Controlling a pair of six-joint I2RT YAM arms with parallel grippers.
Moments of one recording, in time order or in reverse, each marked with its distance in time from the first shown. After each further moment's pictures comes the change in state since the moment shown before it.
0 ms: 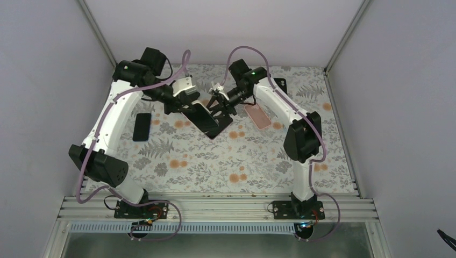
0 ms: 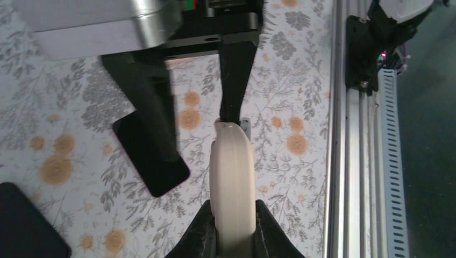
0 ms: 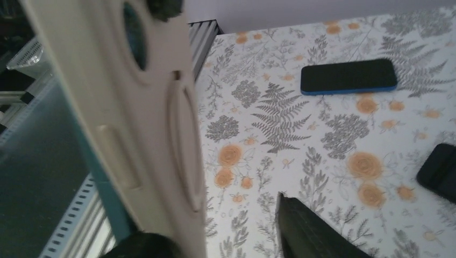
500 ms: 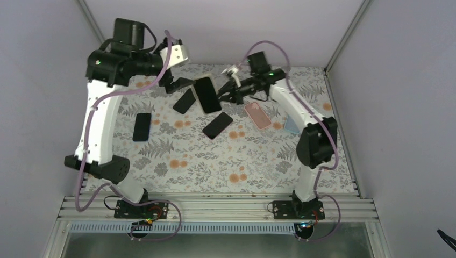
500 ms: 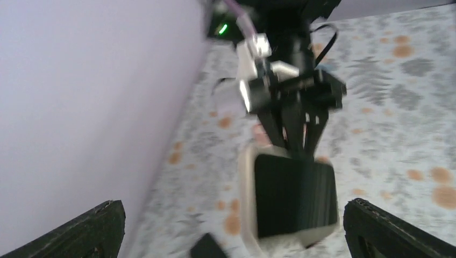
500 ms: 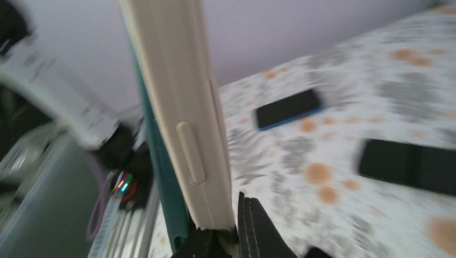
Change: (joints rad) left arm 0.029 0.056 0.412 0.134 -0.069 0.024; right arm -0.078 -0.108 -0.126 0.287 -0.089 0.389
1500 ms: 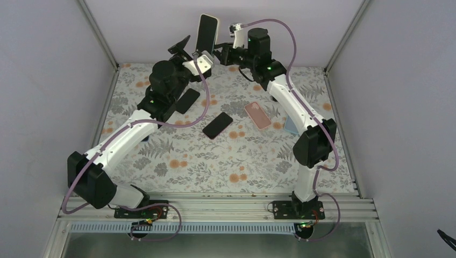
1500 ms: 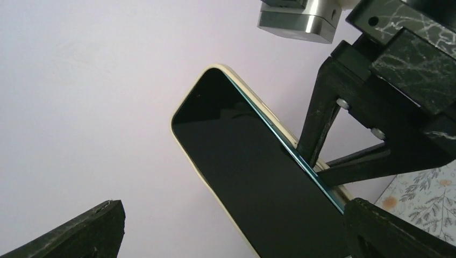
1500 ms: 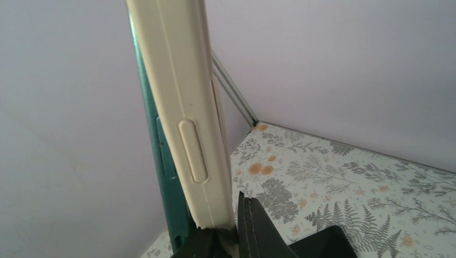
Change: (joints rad) left arm -0.257 -0.264 -0.984 1.549 -0.805 -0.073; right arm 0.005 -0.012 0.143 0.635 0.683 0.996
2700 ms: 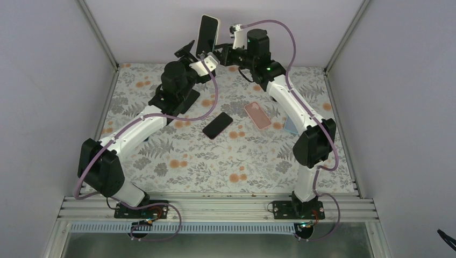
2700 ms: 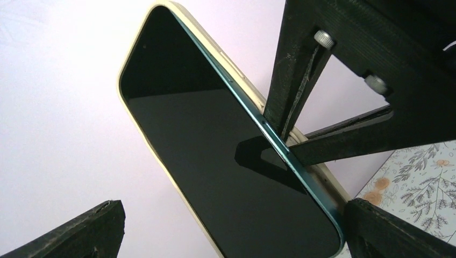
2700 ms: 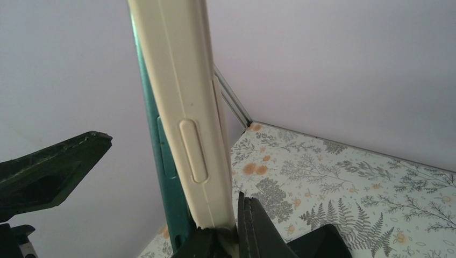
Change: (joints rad) left arm -0.001 0.120 -0.006 0.078 -0.055 -0.029; right arm 0.011 0.001 -0.012 0.004 0.029 -0.005
